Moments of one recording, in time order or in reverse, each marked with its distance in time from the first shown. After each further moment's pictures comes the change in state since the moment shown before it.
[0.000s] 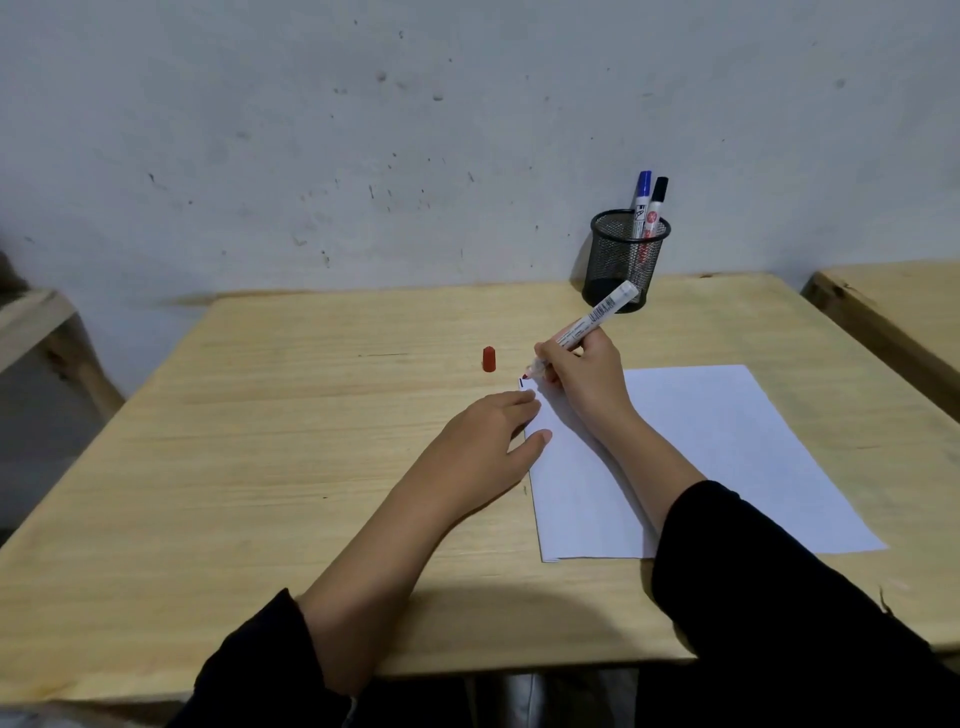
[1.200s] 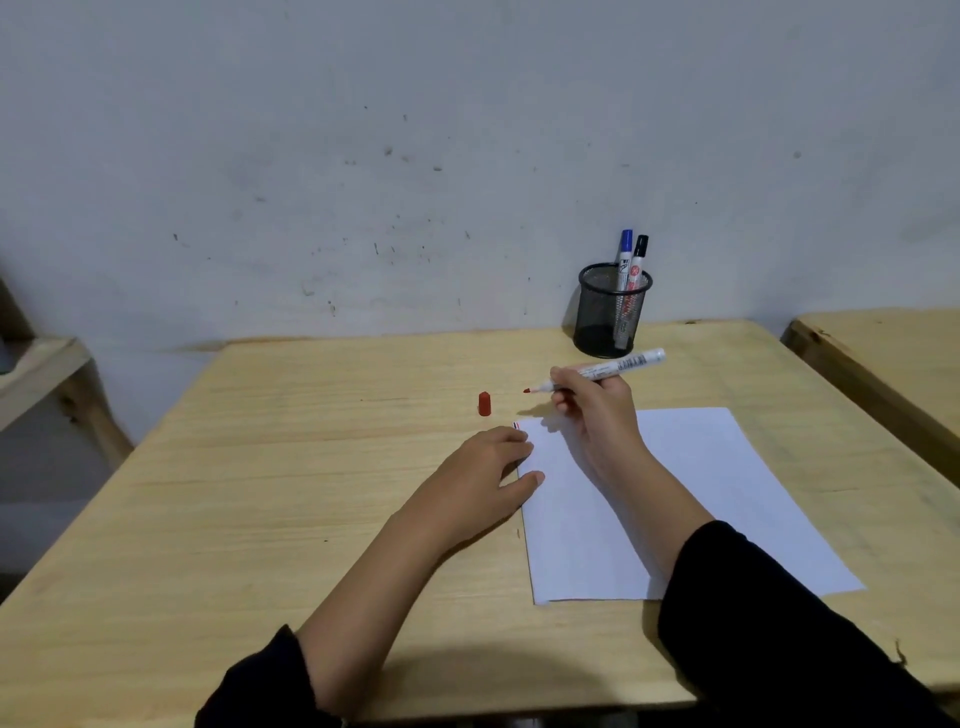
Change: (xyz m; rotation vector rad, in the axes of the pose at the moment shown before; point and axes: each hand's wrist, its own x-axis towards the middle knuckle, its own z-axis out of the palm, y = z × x) left_hand 0.004 0.005 -0.010 -0.067 -0.069 -0.049; right_hand 0.005 -0.006 -0.015 0.448 0.041 0.142
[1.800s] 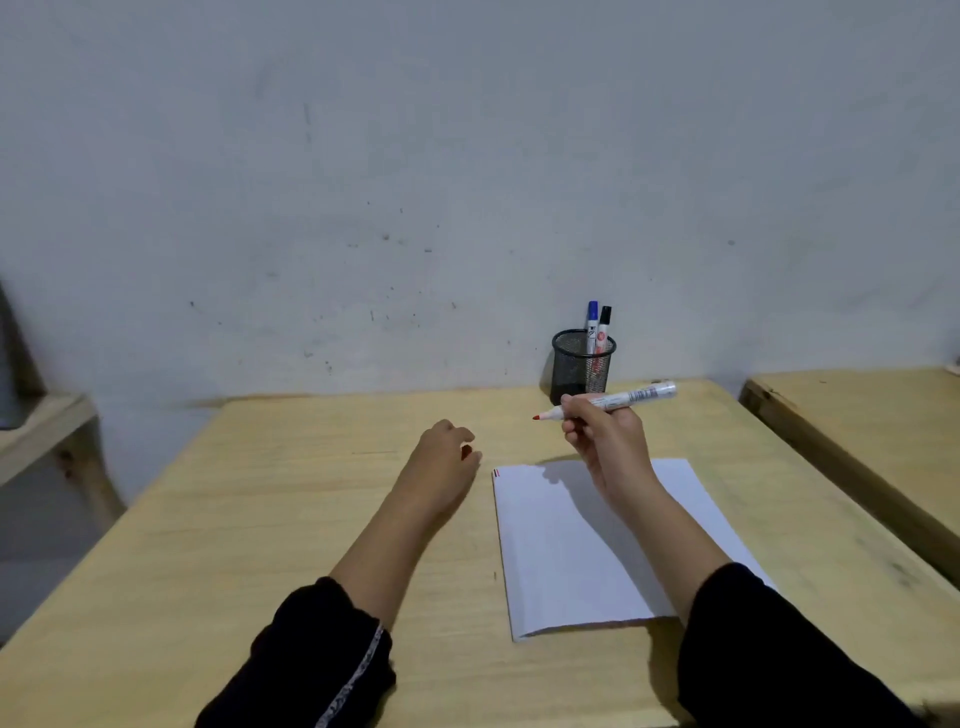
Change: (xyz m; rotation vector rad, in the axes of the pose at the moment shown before) left_hand 0.051 -0.017 -0.023 0.022 0.197 -0.257; right_hand -0.018 -0.050 -0.016 0.032 -0.072 -0.115
